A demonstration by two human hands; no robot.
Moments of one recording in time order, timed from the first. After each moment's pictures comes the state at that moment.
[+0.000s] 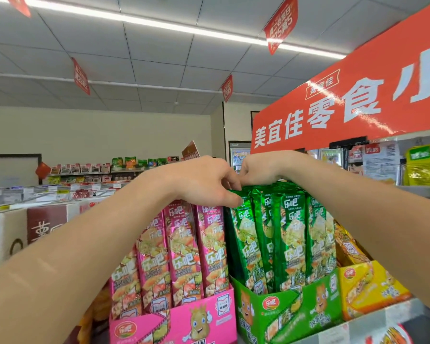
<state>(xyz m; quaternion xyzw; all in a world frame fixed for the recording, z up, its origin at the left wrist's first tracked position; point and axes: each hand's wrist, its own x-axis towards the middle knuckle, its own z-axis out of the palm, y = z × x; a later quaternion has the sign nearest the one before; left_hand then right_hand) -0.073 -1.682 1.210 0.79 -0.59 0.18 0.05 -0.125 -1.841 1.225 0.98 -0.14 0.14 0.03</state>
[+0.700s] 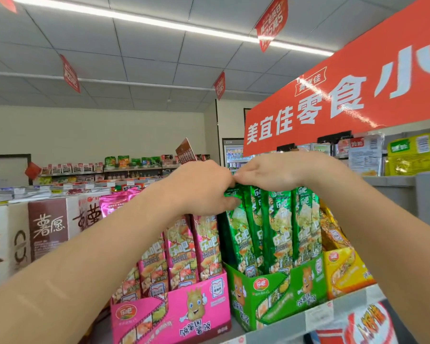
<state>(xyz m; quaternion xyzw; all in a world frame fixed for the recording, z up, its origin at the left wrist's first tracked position) -0.091 -1.685 1.184 0.75 -0.55 0.36 -0.06 -0.197 -1.804 1.204 0.99 -0.11 0.12 0.01</state>
